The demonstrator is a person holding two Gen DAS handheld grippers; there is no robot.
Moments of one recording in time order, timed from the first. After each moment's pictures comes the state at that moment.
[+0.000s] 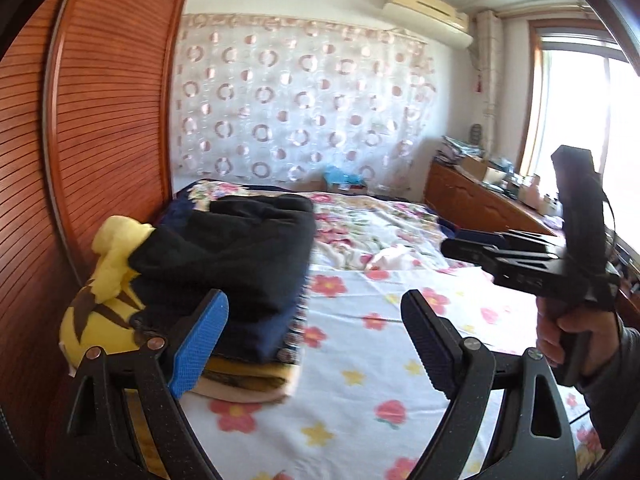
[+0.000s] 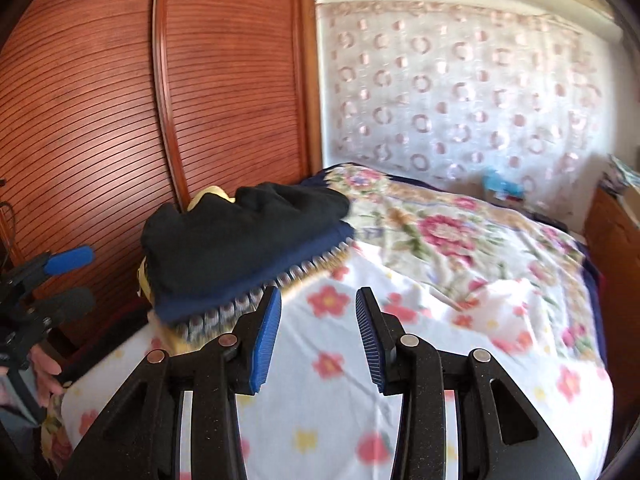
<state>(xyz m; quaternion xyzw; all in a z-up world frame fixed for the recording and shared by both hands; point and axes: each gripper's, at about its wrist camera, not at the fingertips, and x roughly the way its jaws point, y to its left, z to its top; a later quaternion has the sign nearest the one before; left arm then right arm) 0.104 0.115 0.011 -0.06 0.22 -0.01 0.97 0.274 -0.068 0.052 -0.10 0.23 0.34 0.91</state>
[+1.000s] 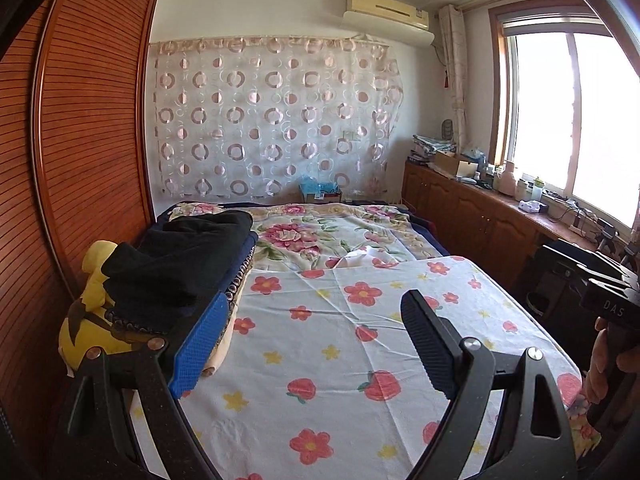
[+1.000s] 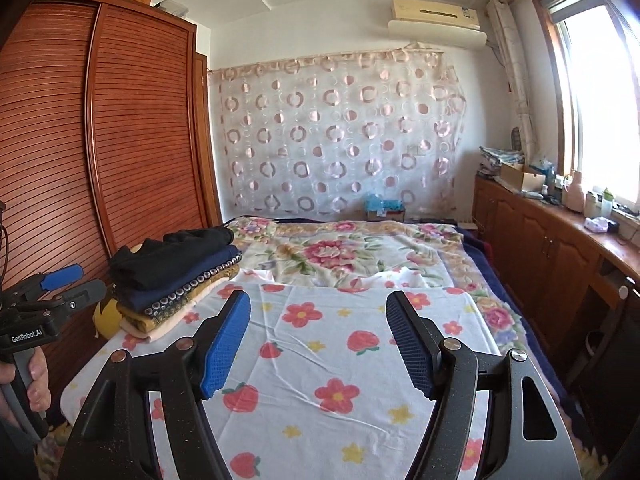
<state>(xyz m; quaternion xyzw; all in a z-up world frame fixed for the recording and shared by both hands) 0.046 0.022 0.038 -0.02 0.19 -0.02 0.98 0.026 -0.158 0.051 -0.01 0.15 0.17 0.97</state>
